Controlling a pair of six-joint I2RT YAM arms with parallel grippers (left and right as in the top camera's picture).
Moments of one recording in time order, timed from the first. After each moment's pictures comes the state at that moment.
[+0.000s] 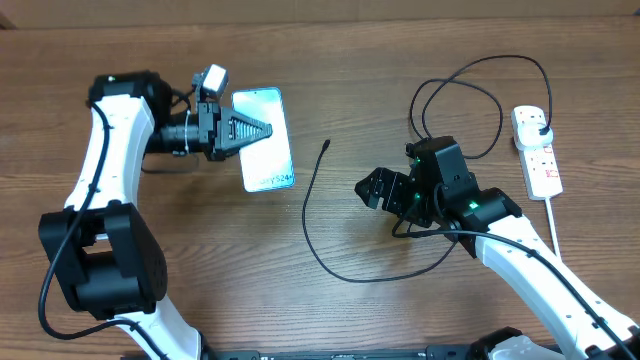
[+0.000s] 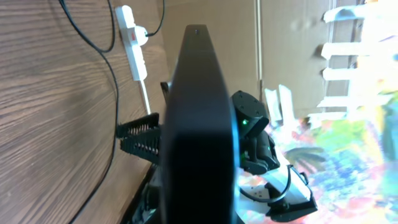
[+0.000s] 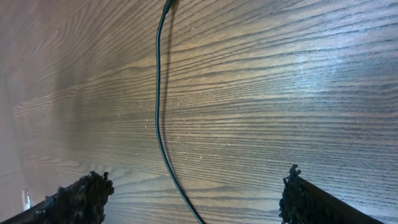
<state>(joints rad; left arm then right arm) 0.10 1.91 1.58 -1.55 1.46 0.47 0.40 1.34 0.85 -0.50 -0.33 0.74</state>
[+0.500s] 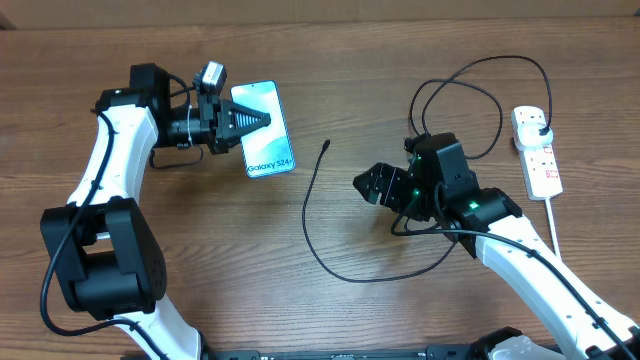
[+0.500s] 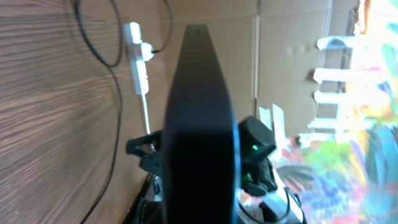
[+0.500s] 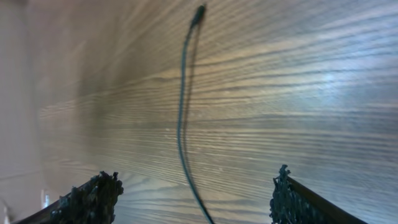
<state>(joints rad) 0.11 1.91 1.50 -1.06 1.50 0.00 0.40 1.34 0.85 -0.42 -0.35 0.75</state>
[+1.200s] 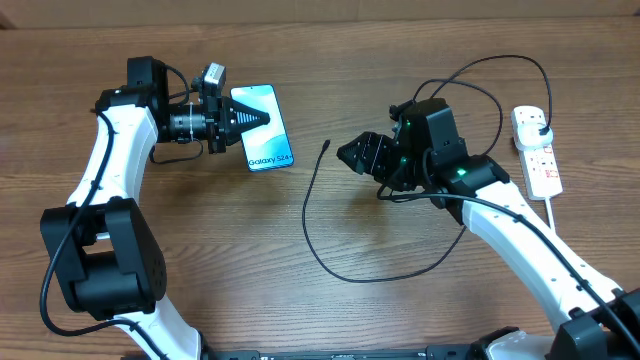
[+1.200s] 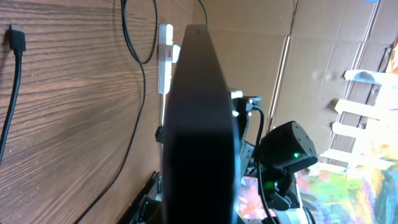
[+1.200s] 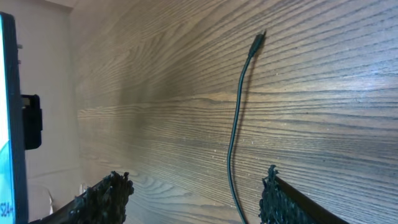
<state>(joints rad) 0.11 1.91 1.50 -0.97 1.37 -0.25 0.40 1.49 1.05 -0.41 -0.44 0.78</state>
